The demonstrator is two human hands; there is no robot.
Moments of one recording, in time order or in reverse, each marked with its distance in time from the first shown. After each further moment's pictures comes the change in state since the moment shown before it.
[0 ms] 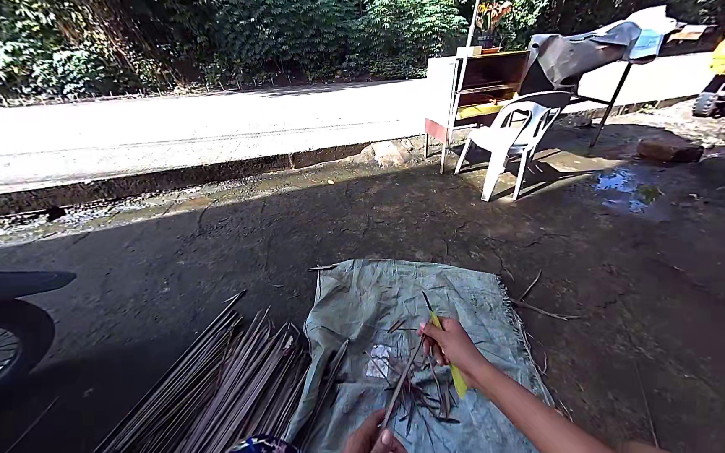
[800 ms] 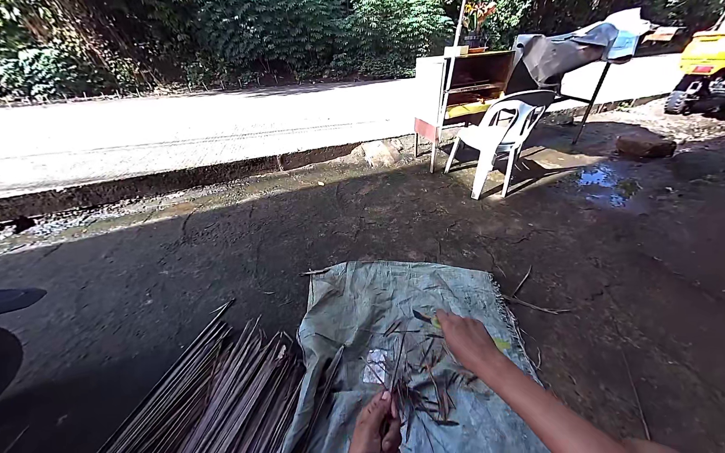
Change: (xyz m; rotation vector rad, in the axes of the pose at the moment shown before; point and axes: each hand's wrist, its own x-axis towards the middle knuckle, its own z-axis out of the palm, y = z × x) left_hand 0.054 -0.007 0.016 -0.718 0.172 -0.195; right_hand 0.000 -0.026 -0.011 -1.443 0.028 0.030
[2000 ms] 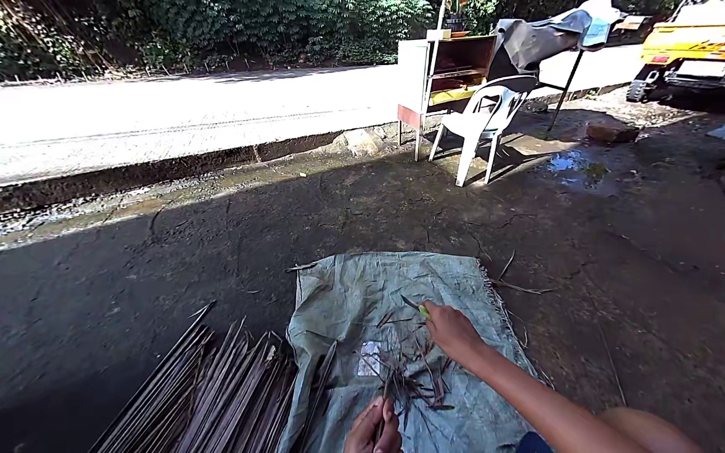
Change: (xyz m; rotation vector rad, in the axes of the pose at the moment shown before) left_hand -0.002 0.002 -0.023 -0.332 -0.194 0.012; right_hand 0.020 -0.017 0.007 0.337 0.010 -0.018
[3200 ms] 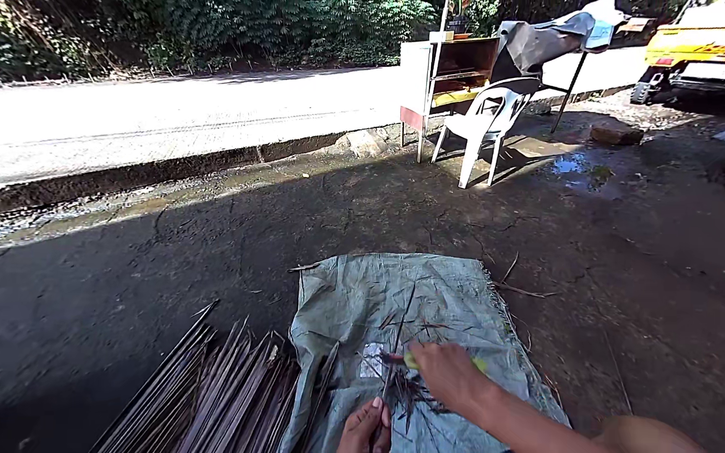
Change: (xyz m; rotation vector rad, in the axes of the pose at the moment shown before) left_hand 0.004 0.018 -0.001 0.396 0.176 -0.044; right_hand -0.039 -0.025 0.017 -0.313 -0.103 -0.182
